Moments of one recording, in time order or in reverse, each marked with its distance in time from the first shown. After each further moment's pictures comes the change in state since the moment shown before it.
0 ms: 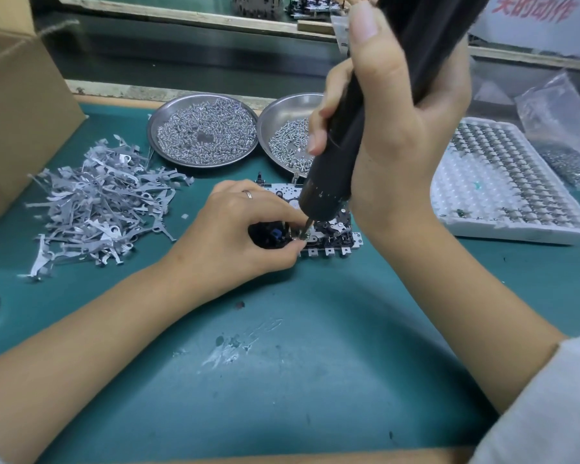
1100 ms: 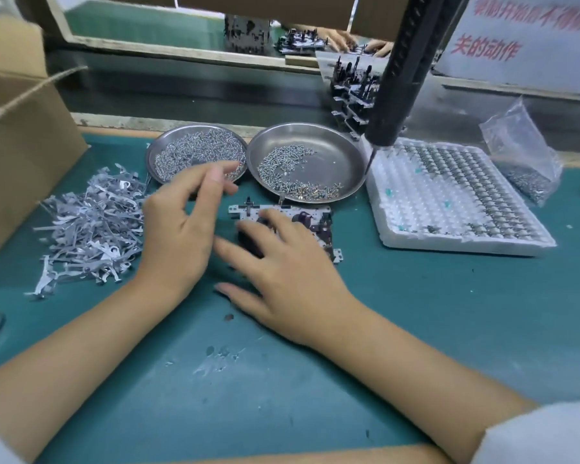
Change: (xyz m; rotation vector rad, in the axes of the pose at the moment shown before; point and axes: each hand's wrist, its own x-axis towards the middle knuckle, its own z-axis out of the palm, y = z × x) left_hand 0.004 -0.016 -0.011 -0.151 0.449 -0.200; right_hand -0.078 0.031 -0.026 -1.378 -0.879 -0.177
